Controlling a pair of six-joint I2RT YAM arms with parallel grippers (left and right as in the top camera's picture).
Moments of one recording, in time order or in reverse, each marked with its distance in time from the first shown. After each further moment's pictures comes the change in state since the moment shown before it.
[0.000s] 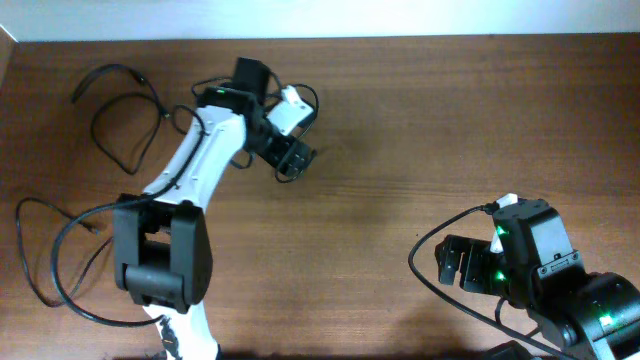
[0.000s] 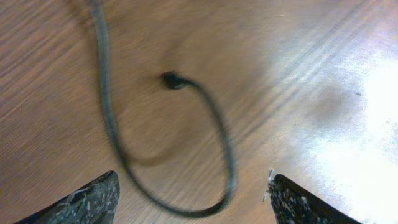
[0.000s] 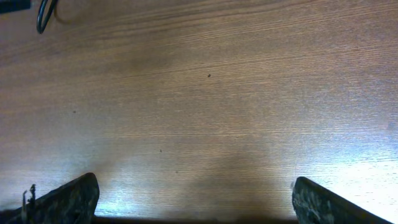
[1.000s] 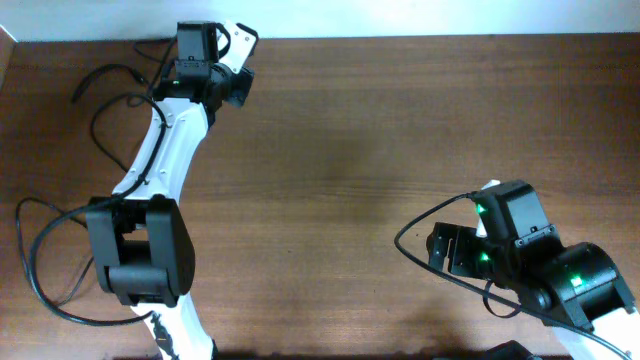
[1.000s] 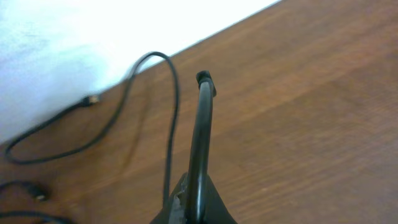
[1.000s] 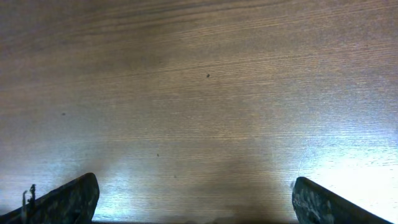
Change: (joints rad) left arm 0.169 0.009 0.052 0.526 -0.275 -0.066; right arm 0.000 0.114 0.000 0.041 -0.002 0.000
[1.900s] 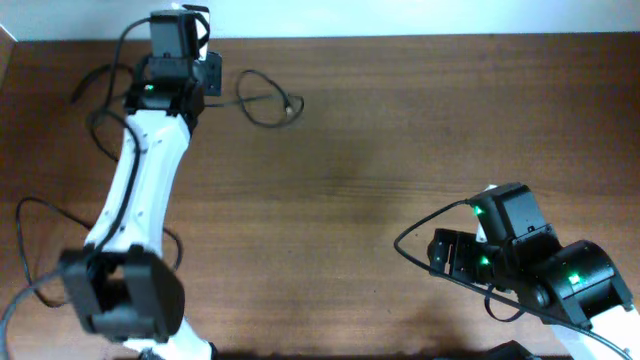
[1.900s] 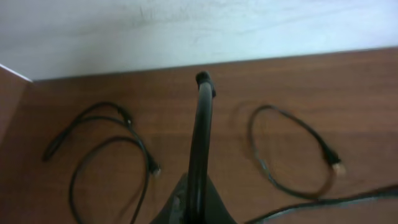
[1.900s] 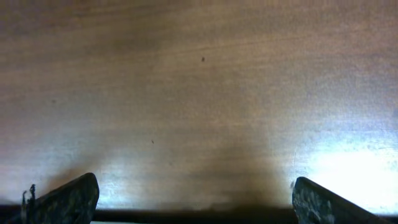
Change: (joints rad) left arm 0.003 -0.177 -0.003 -0.099 -0.321 -0.310; right arm 0.000 0.006 0.000 -0.046 -0.014 0.001
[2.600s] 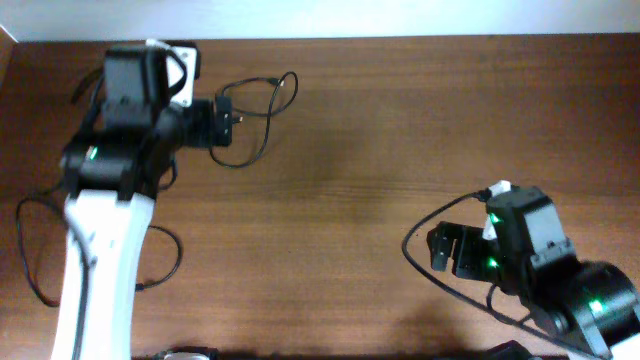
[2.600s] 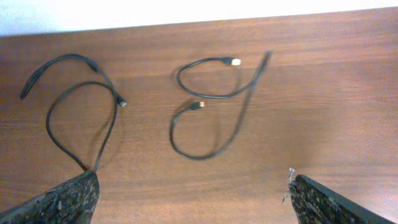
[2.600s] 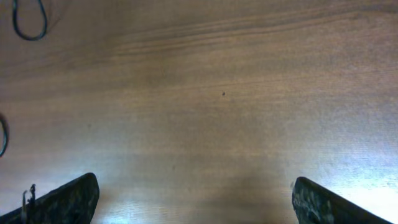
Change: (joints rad) left arm -0.009 -0.415 -0.027 -0.486 0.217 -0.082; right arm 0.000 -0.088 0.000 0.093 0.000 0.000
